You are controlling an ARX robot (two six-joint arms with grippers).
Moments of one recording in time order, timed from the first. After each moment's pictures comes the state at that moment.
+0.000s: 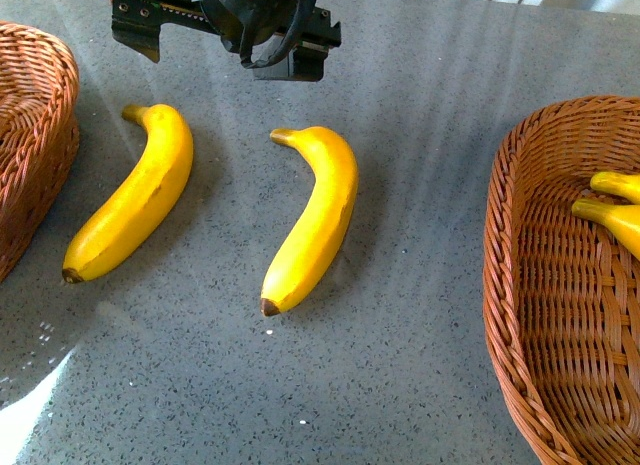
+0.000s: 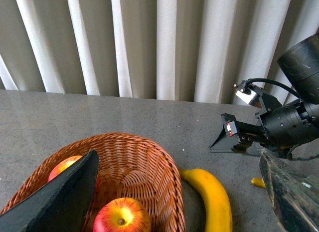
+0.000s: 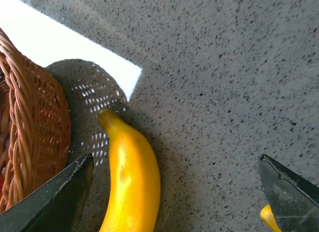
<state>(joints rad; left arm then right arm) 0.00 0.02 0.01 0.00 0.00 0.00 0.73 2.43 1.91 -0.29 -0.13 0.40</state>
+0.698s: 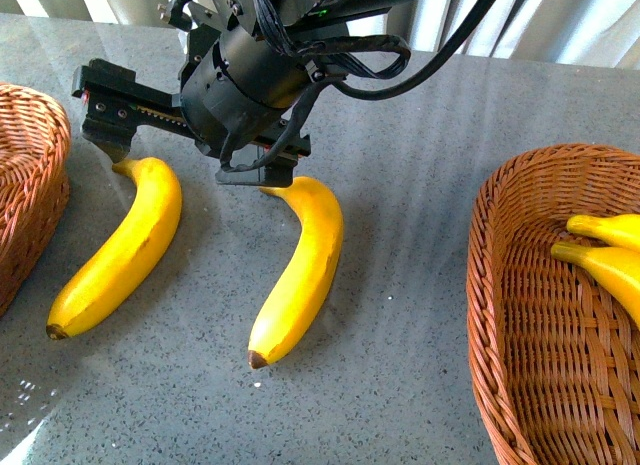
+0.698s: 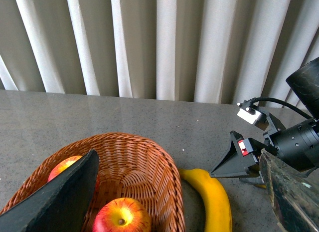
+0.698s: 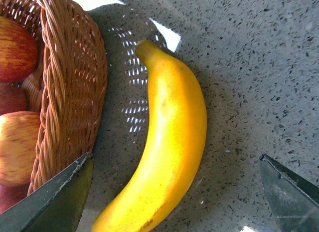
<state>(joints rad) 0.00 0.02 0.01 0.00 0.00 0.00 0.74 2.38 1.75 -0.24 -0.34 0.47</state>
